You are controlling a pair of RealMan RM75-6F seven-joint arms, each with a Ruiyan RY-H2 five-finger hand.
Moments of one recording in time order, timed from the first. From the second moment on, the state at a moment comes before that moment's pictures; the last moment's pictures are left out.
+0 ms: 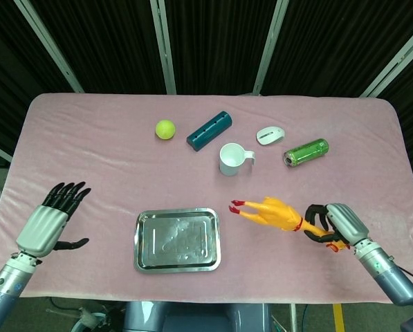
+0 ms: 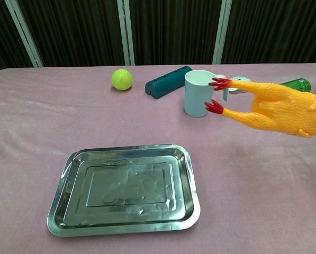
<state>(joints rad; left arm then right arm) -0.30 -1.11 -0.04 -1.78 1.62 1.28 0.14 0.45 -1.15 -0.01 -1.41 -1.68 1.12 0.73</state>
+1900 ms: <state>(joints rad) -0.84 -1.70 -0.23 -1.93 0.87 1.18 0.82 0.67 -1.36 0.10 -1.64 -1.50 0.95 0.21</state>
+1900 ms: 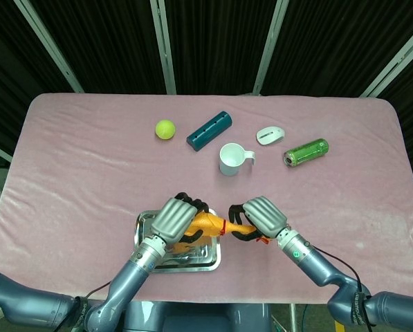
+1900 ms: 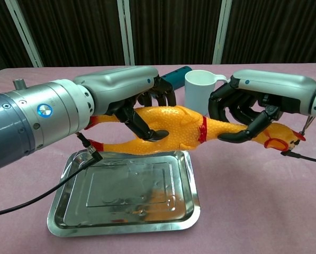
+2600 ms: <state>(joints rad) -0.85 -1.71 -0.21 -1.90 0.91 1.22 0.79 0.67 -1.35 0.10 -1.64 -1.49 0.97 0.23</state>
